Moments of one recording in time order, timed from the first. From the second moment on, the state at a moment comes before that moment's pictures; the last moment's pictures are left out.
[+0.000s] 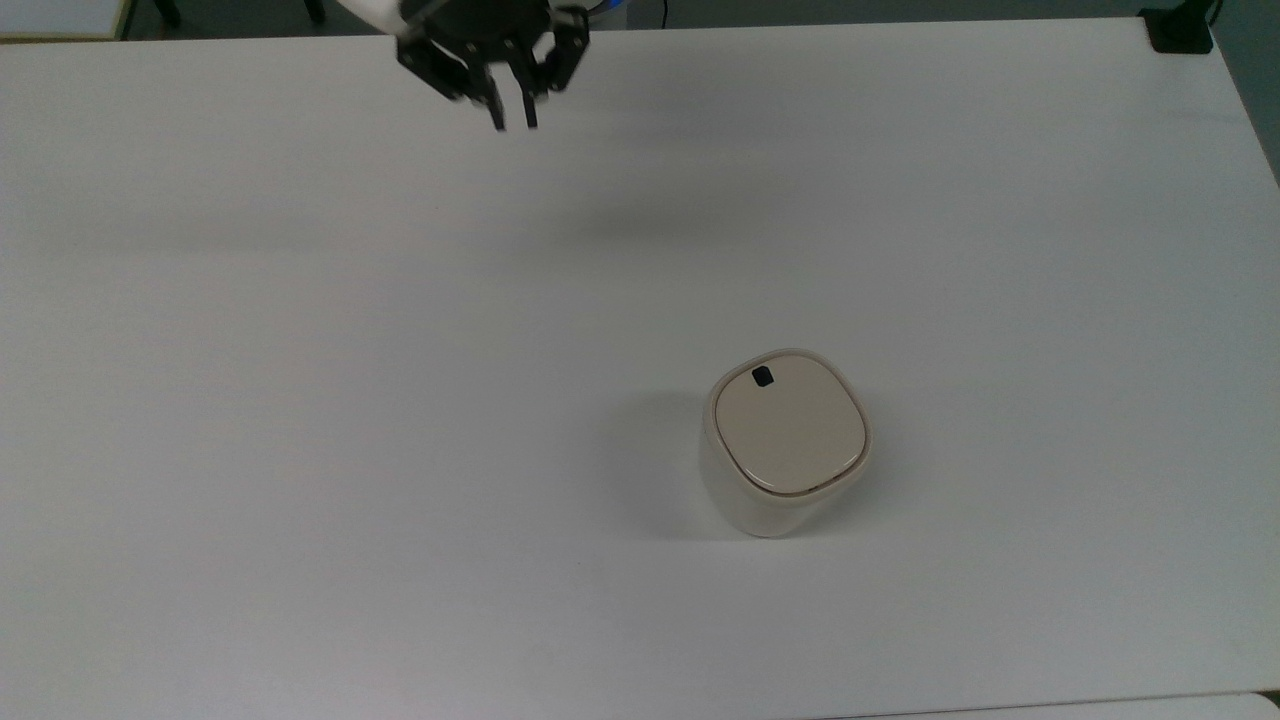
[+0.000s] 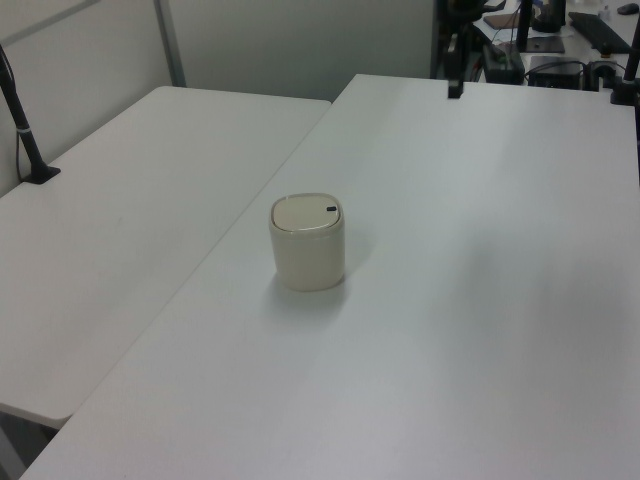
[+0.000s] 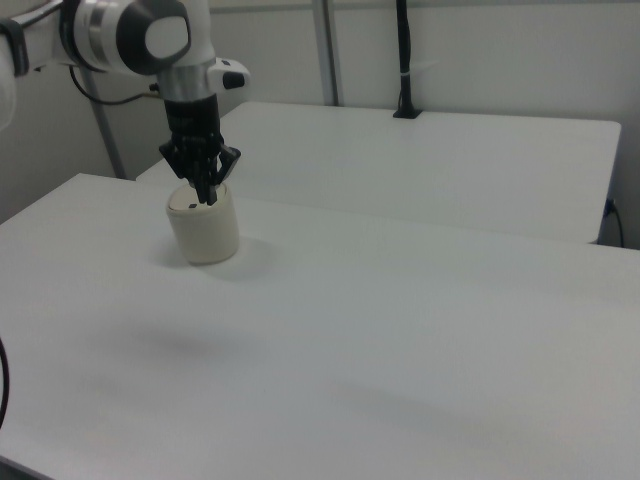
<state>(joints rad) 0.04 0.17 -0.02 -1.47 0.06 1.60 -0.13</state>
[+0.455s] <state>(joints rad) 0.18 0.31 -0.02 -1.43 0.09 1.81 -0.19</state>
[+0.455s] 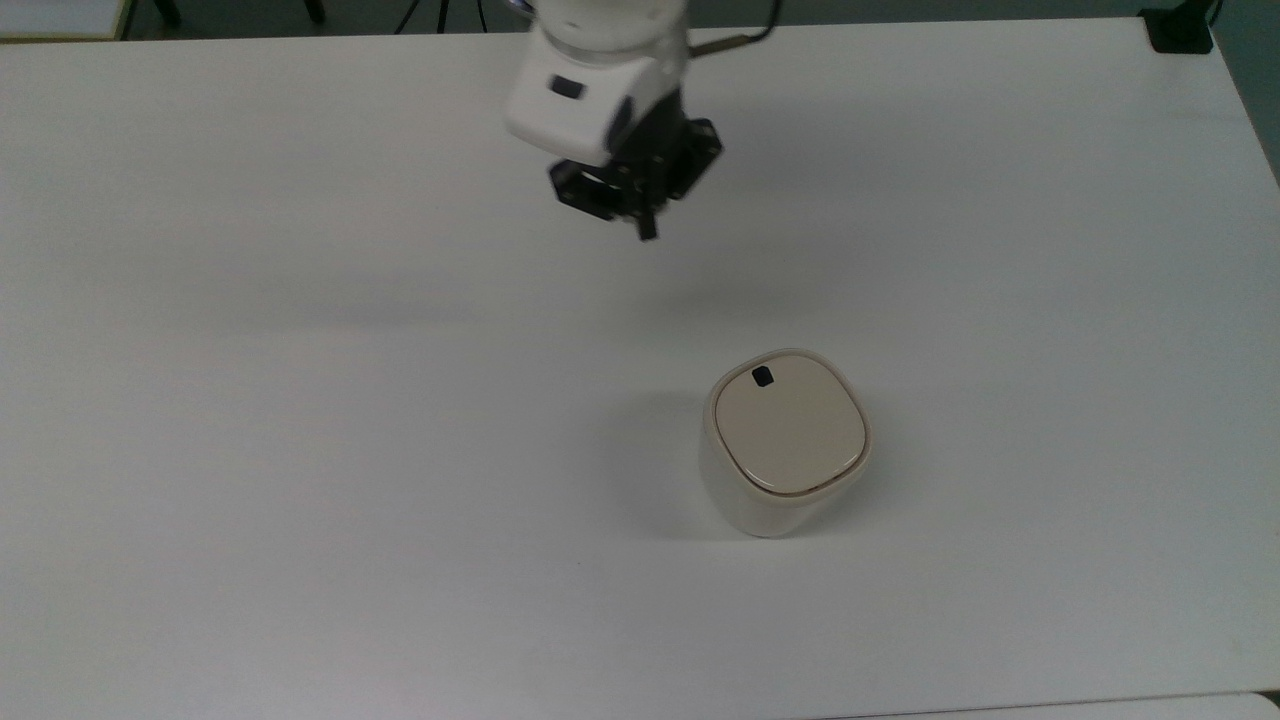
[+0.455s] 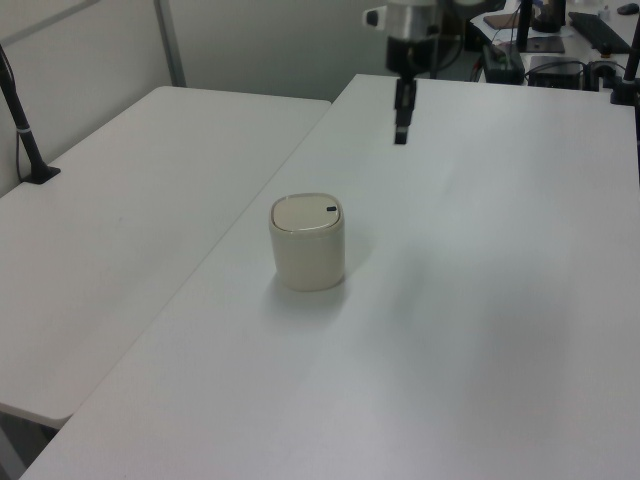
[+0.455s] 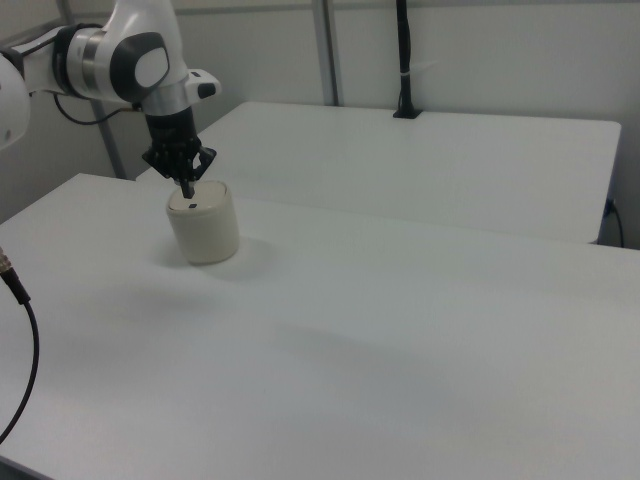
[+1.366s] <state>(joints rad) 0.32 0.57 -0.02 -1.30 0.06 2.12 -0.19</state>
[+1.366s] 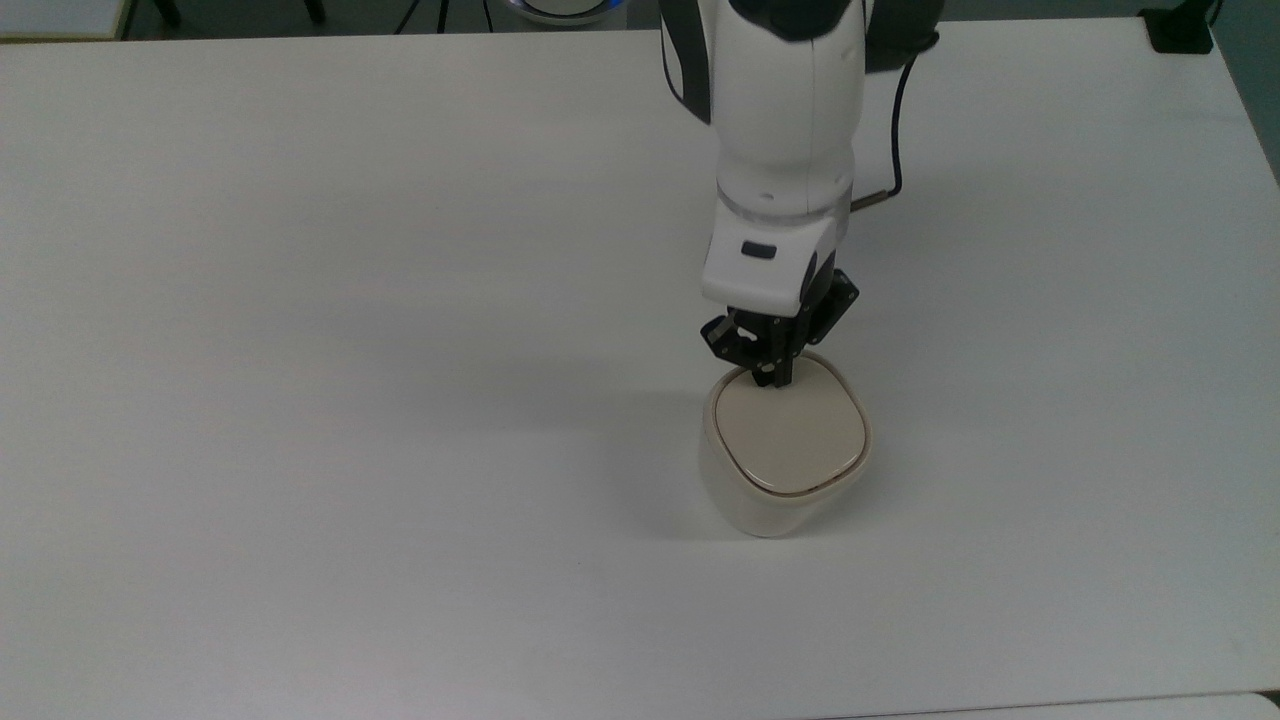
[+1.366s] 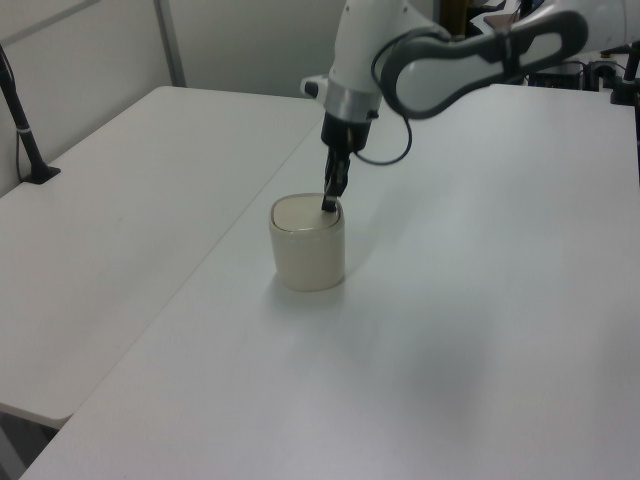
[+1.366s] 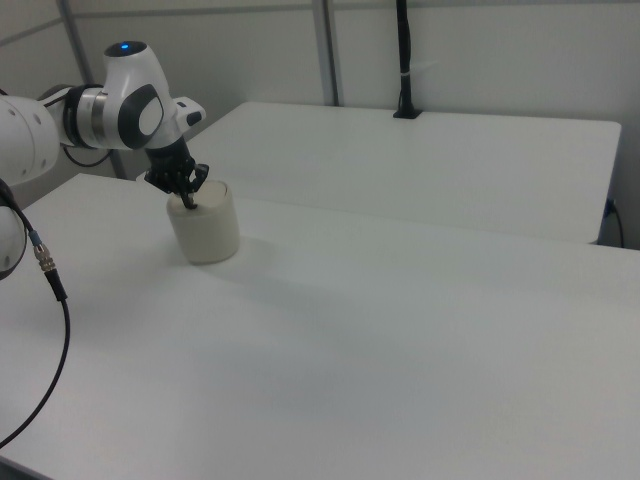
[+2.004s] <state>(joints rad) 0.31 0.49 -0.04 -1.29 0.04 2.06 -0.19</state>
